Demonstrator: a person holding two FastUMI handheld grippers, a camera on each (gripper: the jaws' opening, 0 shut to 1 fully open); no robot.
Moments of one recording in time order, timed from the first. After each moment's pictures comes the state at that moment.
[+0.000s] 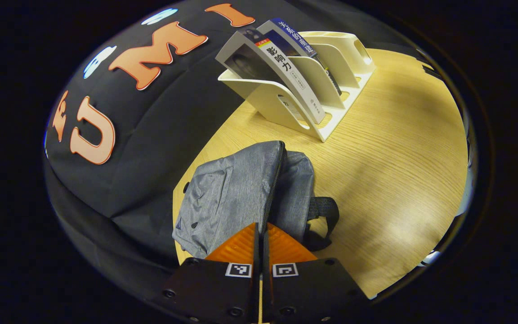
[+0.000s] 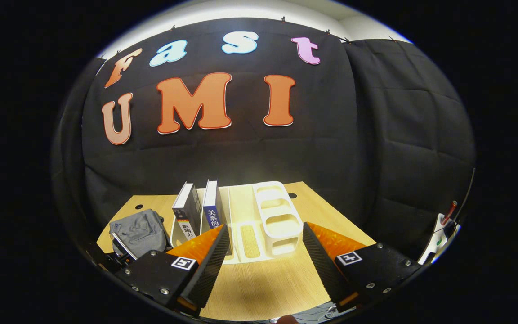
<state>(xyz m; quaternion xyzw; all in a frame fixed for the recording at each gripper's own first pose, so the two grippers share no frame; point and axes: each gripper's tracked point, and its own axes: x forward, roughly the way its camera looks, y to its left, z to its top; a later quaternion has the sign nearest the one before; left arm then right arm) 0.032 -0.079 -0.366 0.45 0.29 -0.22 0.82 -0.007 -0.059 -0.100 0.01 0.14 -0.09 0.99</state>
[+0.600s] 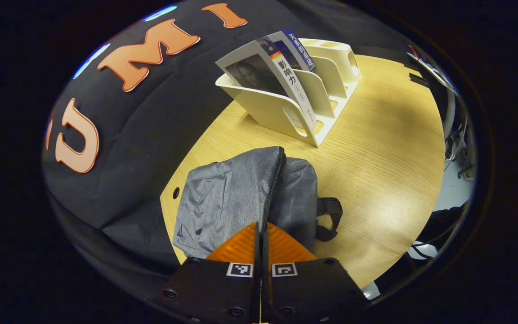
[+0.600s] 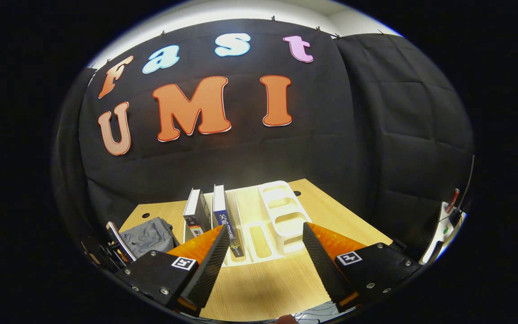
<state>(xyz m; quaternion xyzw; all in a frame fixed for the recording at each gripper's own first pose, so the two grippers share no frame) 0.047 -0.066 -0.316 0.43 0.32 -0.29 0.79 -0.010 -0.039 -0.095 0.05 0.14 -0.09 0.98</state>
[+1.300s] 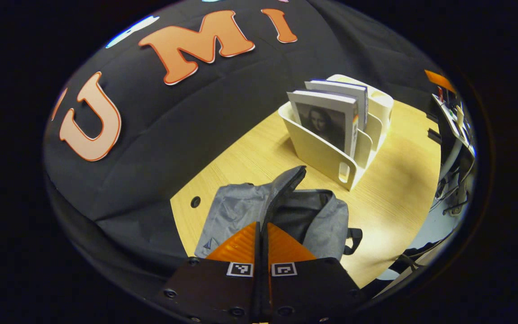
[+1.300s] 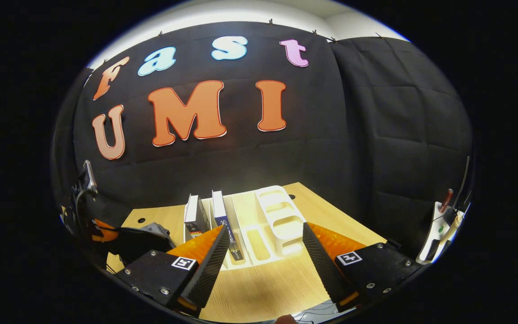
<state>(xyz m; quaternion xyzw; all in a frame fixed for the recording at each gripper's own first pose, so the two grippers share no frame) 0.142 -0.049 -0.197 0.34 0.32 -0.29 0.84 -0.009 -0.031 -0.075 0.05 0.13 -0.13 0.98</state>
